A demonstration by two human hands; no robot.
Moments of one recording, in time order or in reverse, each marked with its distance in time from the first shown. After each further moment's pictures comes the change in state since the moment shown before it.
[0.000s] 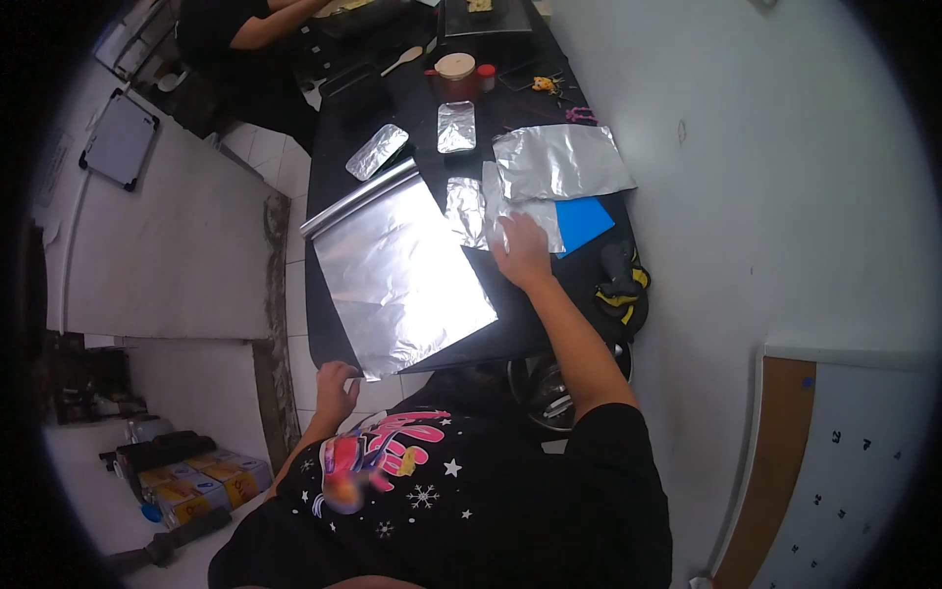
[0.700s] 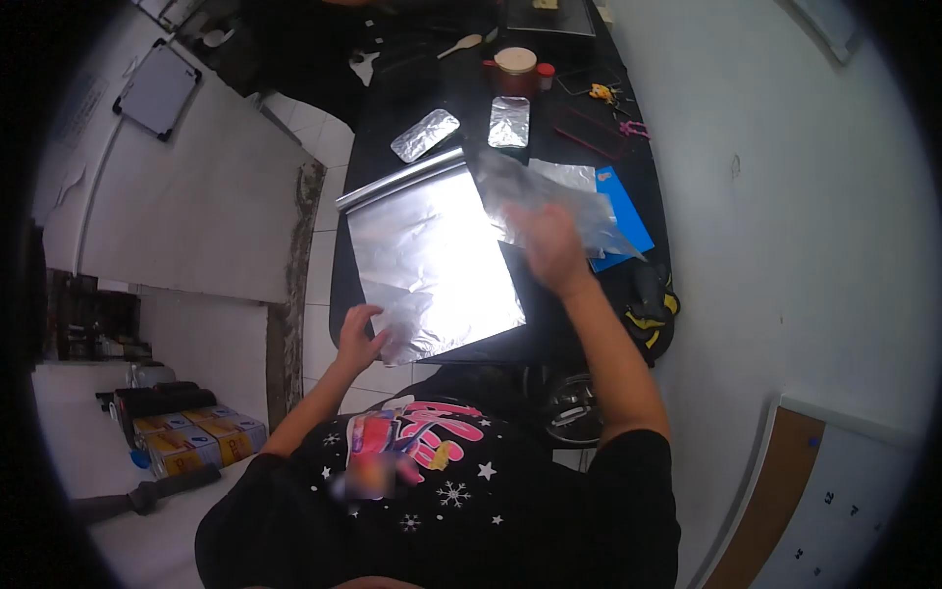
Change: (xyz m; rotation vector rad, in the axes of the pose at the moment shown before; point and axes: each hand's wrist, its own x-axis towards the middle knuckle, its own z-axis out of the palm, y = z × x) left_hand 0.065 0.005 0.006 -0.286 0.114 -0.110; right_hand 0.043 -0.080 -0.078 0.173 0.101 -0.447
